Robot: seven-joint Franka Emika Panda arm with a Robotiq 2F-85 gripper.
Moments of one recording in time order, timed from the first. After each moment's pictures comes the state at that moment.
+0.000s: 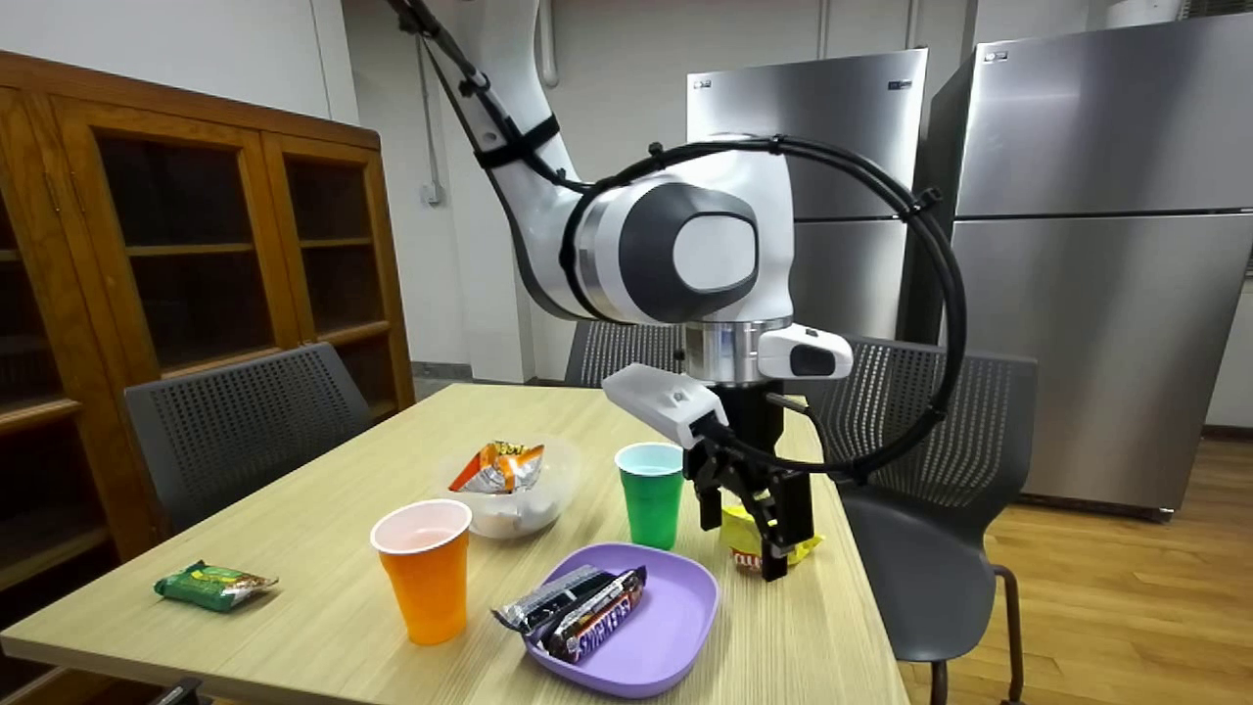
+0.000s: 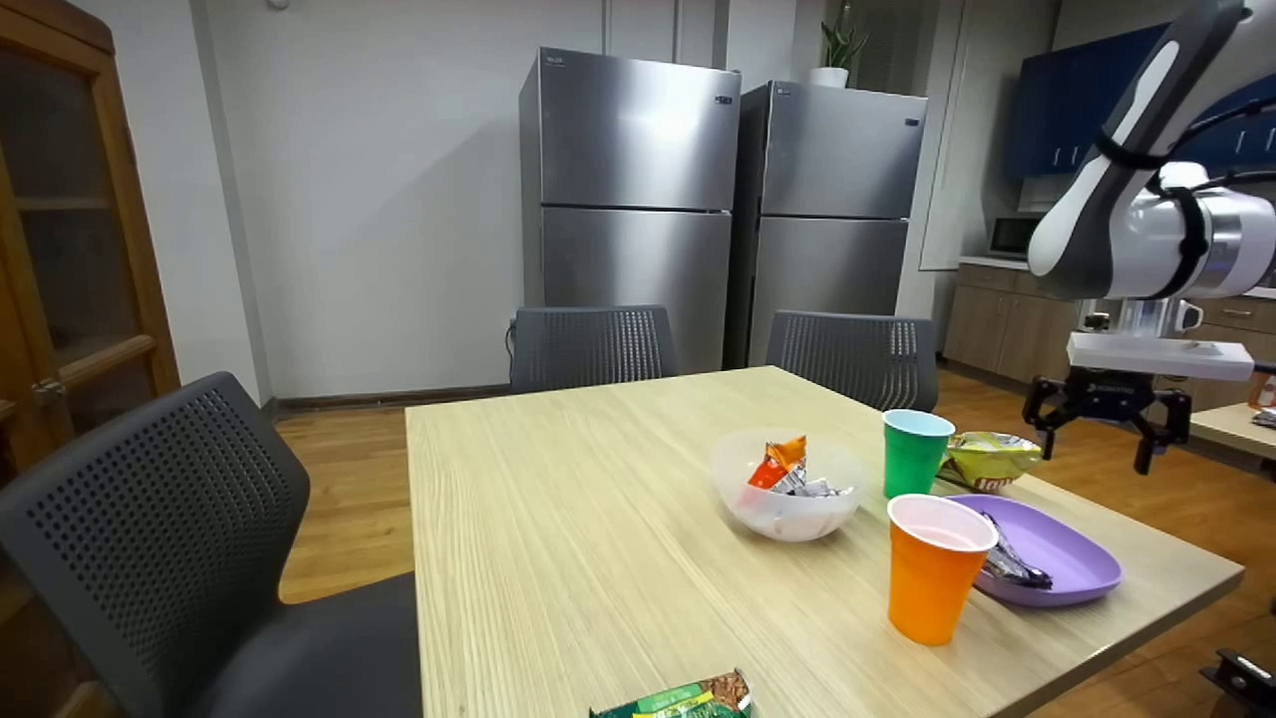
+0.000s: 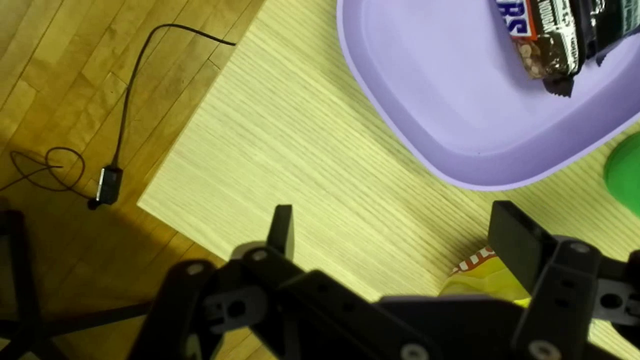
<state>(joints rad) -0.27 0.35 -0.34 -2.32 0.10 2.66 0.15</state>
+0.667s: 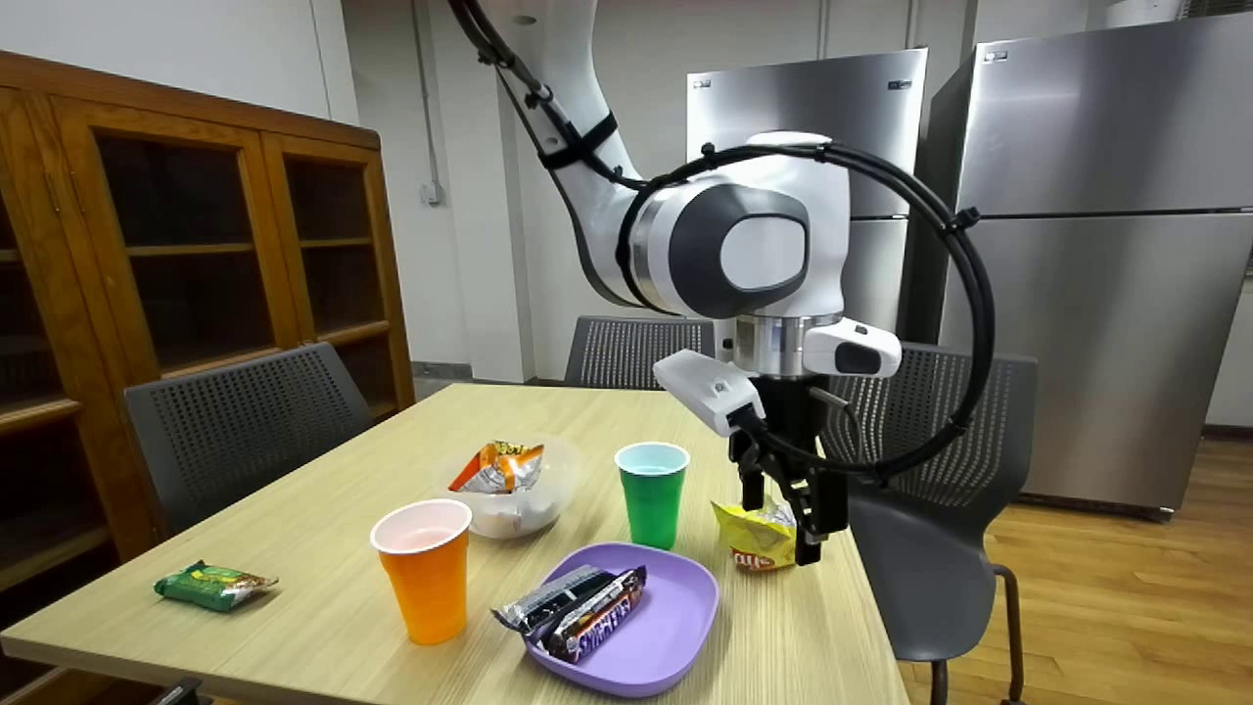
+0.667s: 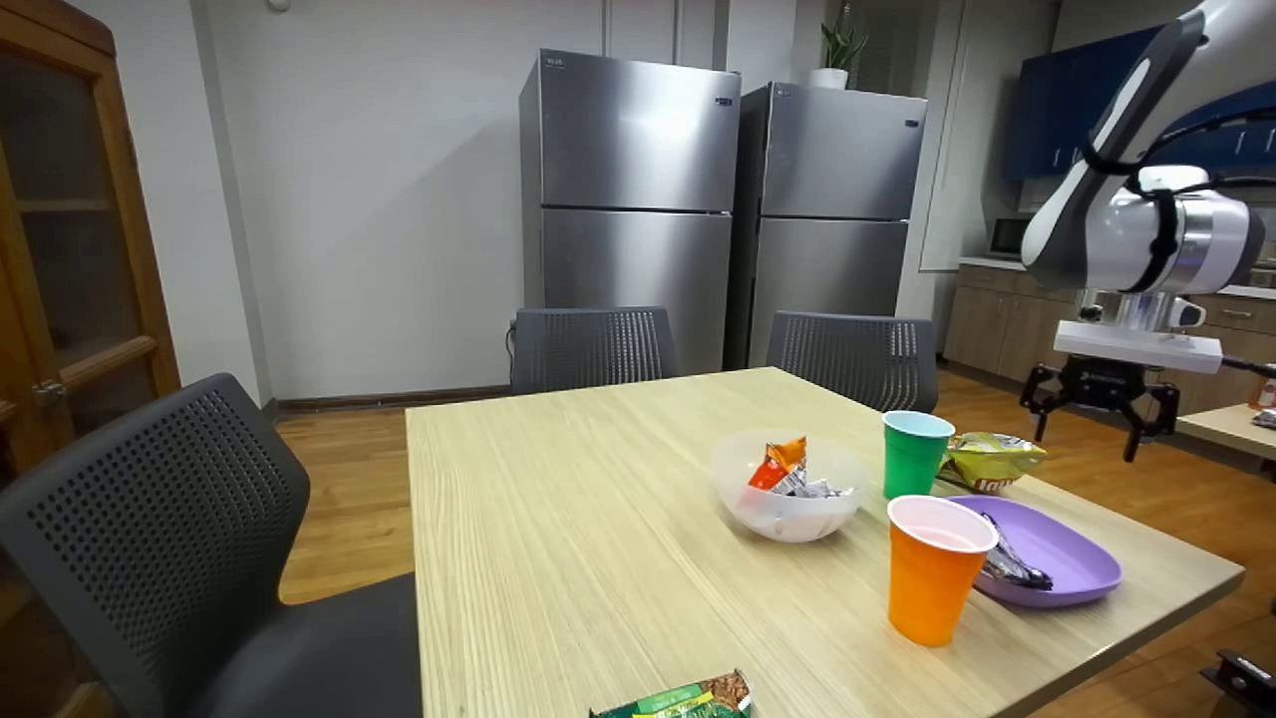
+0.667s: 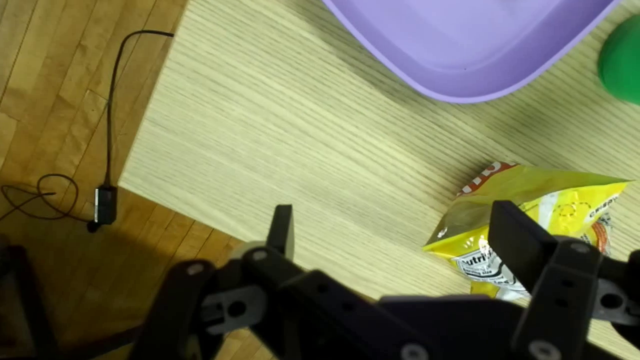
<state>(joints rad) -0.32 0.43 -0.32 -2.18 0.23 2.62 0.16</state>
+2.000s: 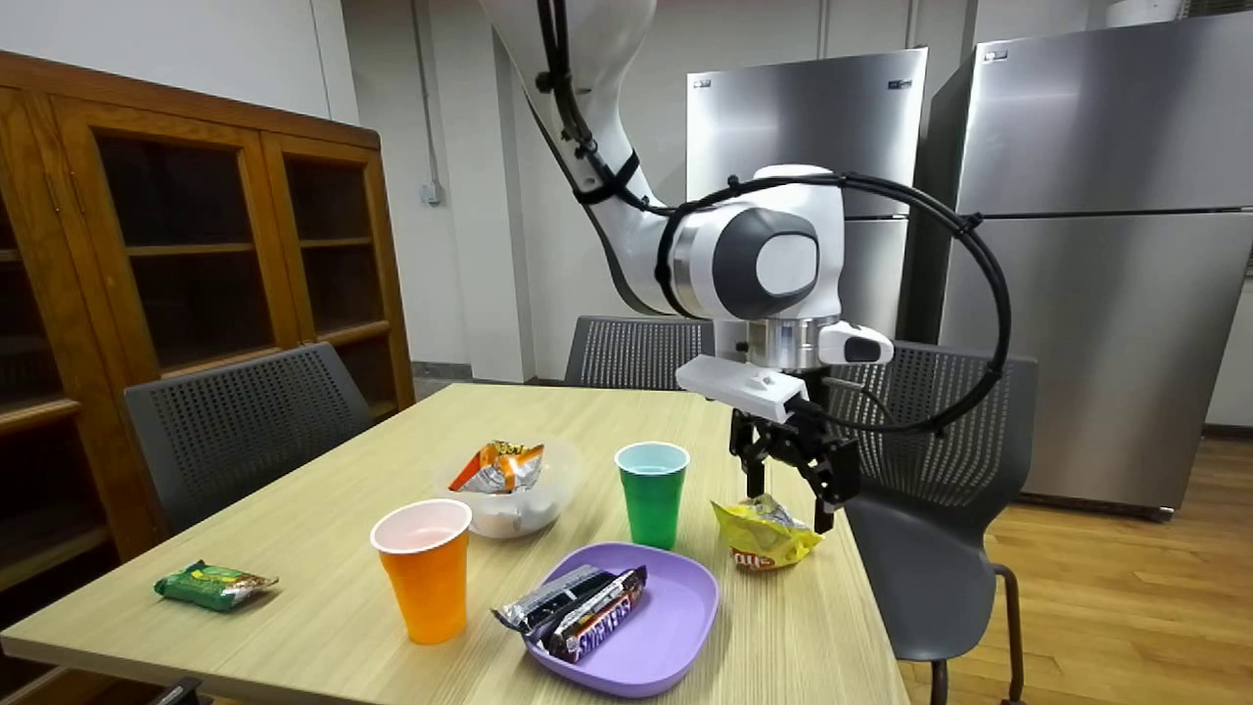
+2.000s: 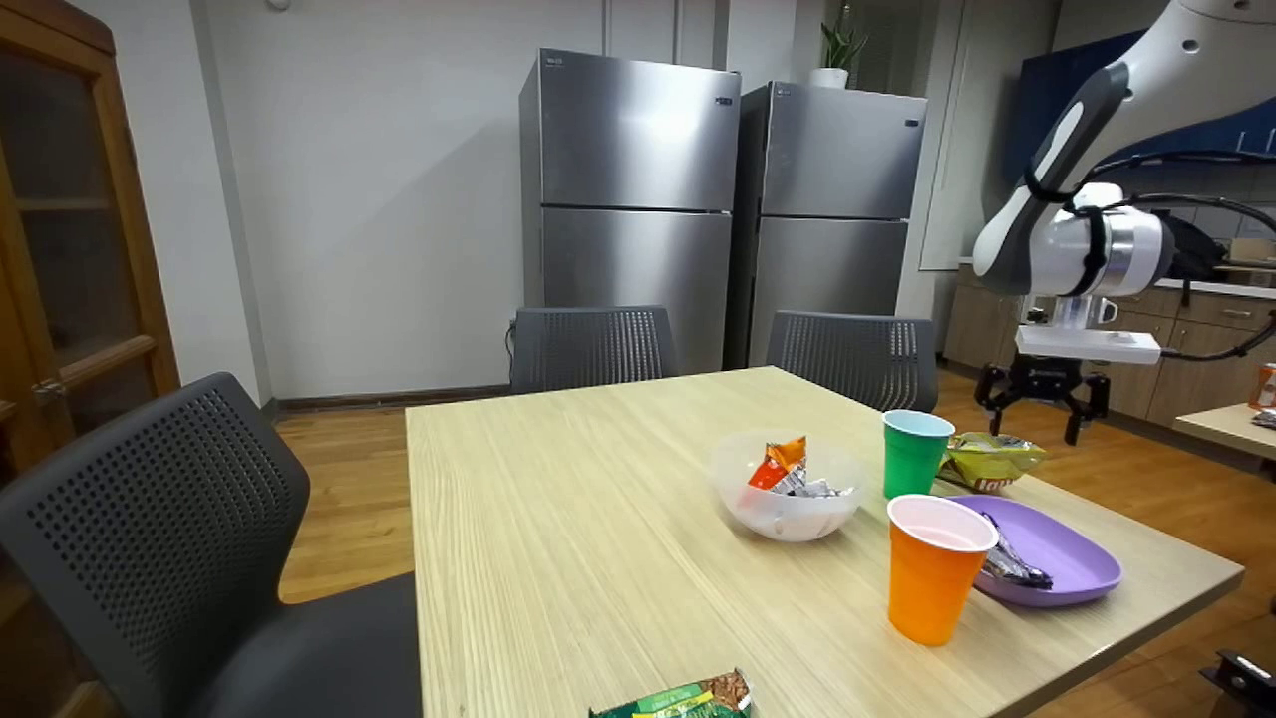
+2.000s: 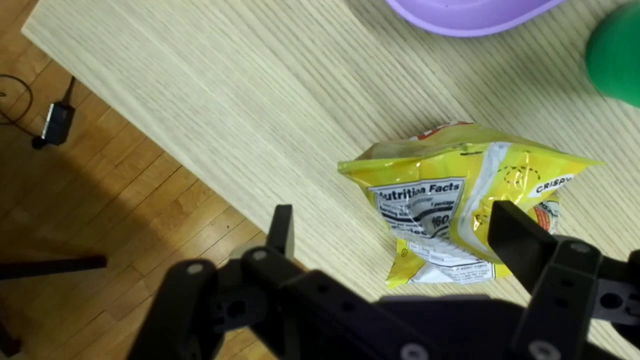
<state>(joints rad) -0.35 0.61 -0.26 -1.92 0.16 2.52 0.00</state>
